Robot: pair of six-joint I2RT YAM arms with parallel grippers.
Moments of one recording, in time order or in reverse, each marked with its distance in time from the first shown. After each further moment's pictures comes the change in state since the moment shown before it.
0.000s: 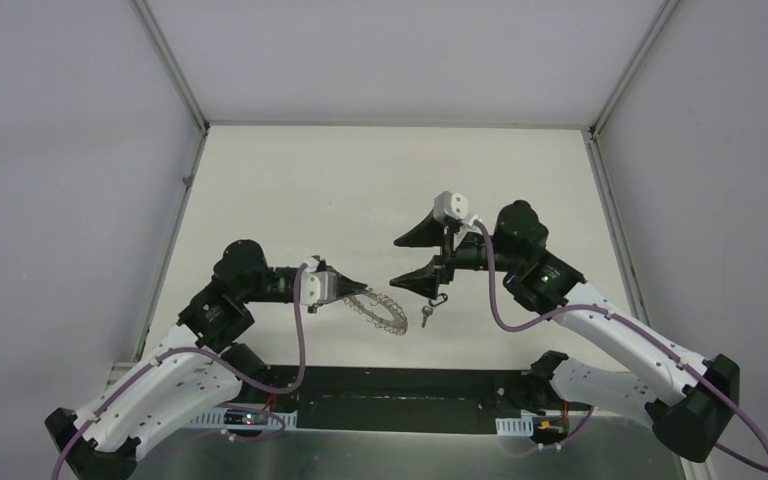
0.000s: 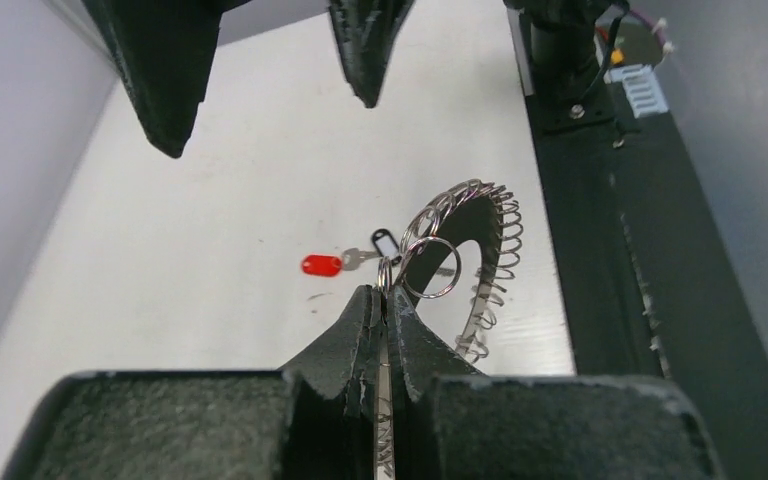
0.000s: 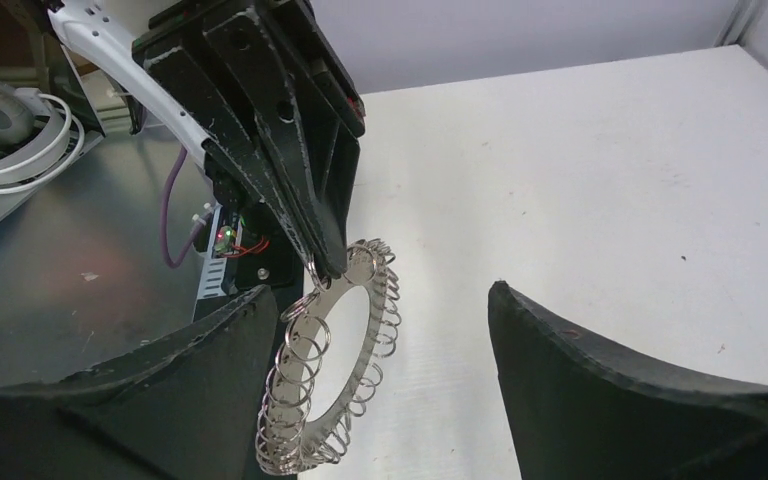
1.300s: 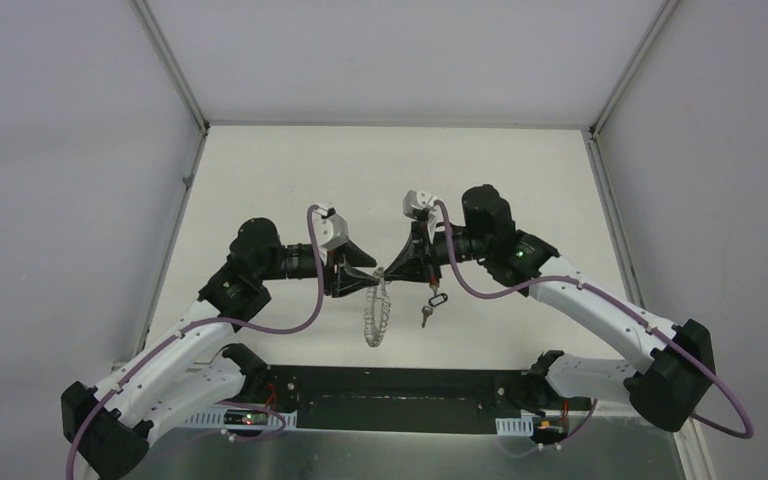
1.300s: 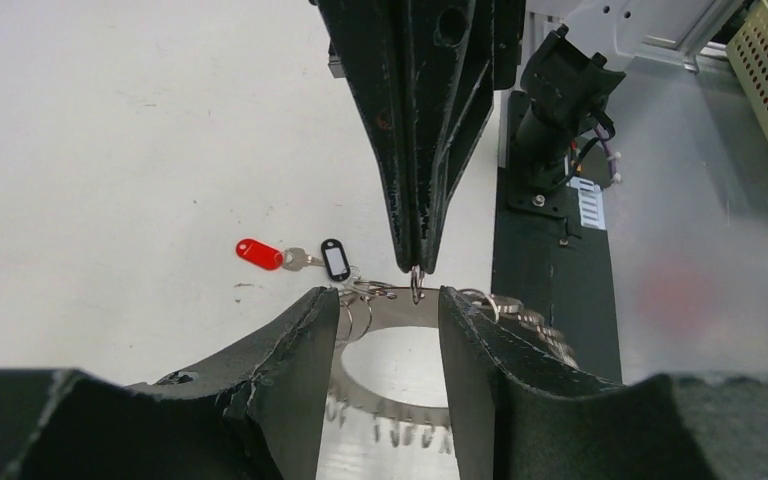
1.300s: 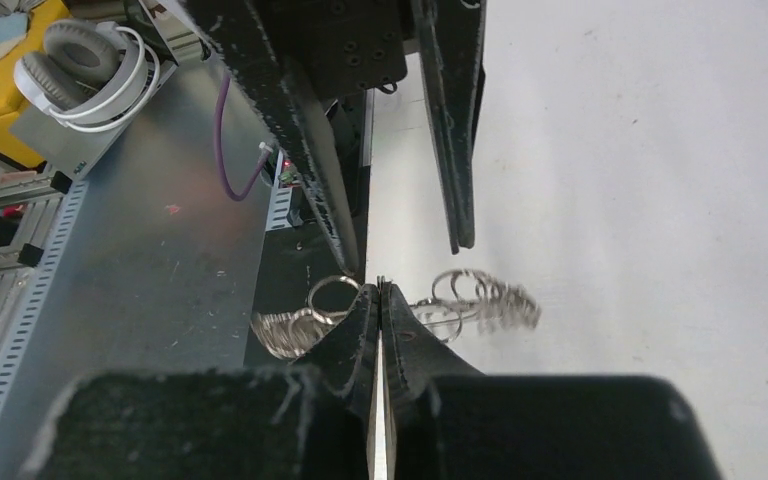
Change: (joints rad) left arm 0.071 0.169 0.046 0.146 -0.001 -0.370; right arm -0.023 0.203 0.125 -0.204 -0.166 -0.008
